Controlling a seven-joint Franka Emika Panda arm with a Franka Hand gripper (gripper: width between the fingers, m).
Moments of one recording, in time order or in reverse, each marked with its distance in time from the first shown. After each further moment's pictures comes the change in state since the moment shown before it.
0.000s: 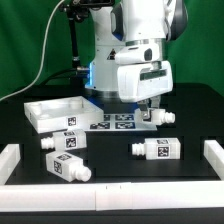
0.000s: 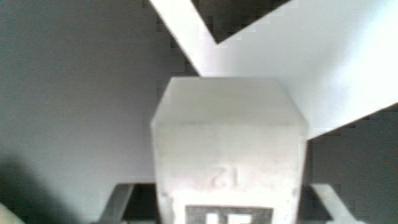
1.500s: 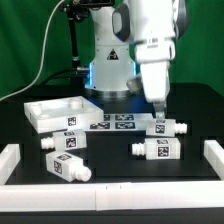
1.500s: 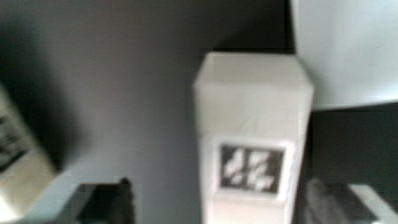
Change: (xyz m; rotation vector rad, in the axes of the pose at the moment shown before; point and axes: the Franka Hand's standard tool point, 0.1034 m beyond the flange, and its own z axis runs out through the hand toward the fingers) arm 0.035 0.017 -0.028 -0.025 0.020 -0.357
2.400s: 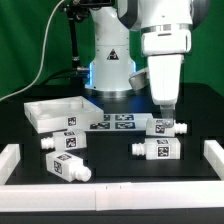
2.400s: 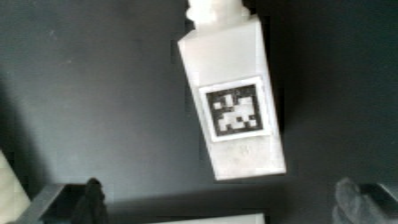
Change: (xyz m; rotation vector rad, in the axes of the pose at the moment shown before) arm 0.017 0.099 0.023 0.019 -0.033 0.003
